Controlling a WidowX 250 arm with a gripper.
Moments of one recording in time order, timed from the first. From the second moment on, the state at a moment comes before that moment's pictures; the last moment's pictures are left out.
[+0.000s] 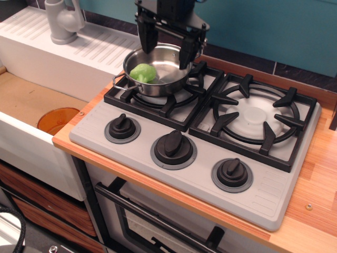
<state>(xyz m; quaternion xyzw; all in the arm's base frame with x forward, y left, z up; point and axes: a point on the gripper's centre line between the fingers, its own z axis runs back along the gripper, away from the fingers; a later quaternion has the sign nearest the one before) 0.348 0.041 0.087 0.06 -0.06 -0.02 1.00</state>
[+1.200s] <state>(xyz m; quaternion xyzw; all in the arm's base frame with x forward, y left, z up) 0.335 0.027 0.047 0.05 -0.09 0.00 0.99</state>
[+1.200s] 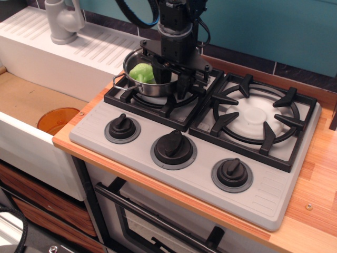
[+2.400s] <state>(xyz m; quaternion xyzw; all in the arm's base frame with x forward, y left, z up) 0.356 0.012 0.131 0.09 -0.04 -0.01 1.00</state>
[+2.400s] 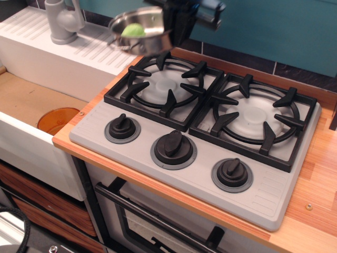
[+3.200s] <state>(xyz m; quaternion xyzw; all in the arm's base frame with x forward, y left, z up) 0.369 -0.063 0.119 0.10 -0.06 0.01 0.99</state>
